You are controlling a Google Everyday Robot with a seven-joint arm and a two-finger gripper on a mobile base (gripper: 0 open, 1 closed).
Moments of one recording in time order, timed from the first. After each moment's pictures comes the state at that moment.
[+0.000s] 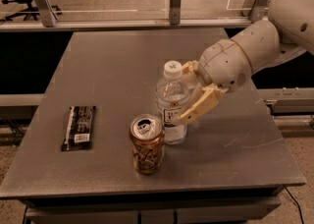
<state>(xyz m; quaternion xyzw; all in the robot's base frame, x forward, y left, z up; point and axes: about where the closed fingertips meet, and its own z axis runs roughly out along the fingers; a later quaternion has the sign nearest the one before) 0.433 -0.036 0.922 -0.70 0.50 0.40 0.32</state>
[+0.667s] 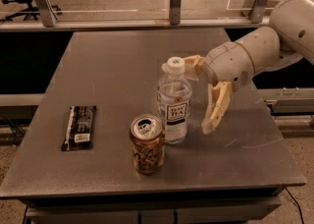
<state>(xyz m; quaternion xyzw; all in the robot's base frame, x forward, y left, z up) 0.442 -0.046 0.919 -0.66 0.51 0.46 0.32</state>
